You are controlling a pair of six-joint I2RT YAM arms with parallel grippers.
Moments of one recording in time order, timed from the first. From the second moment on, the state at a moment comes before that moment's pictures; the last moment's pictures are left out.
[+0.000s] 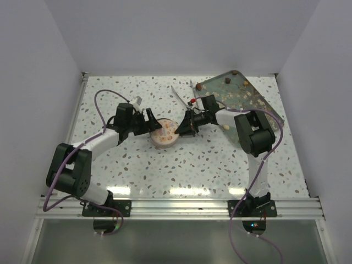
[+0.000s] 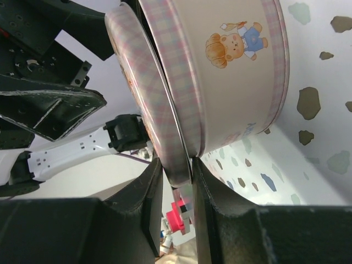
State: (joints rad) left arm -0.29 1.49 0.80 0.03 0.33 -0.57; right arm 0.38 2.13 1.30 -0.10 -1.07 0.77
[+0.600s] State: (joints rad) left arm -0.28 1.50 0.79 0.06 0.34 -0.58; right arm 0.38 2.14 1.32 -0.13 -1.07 0.80
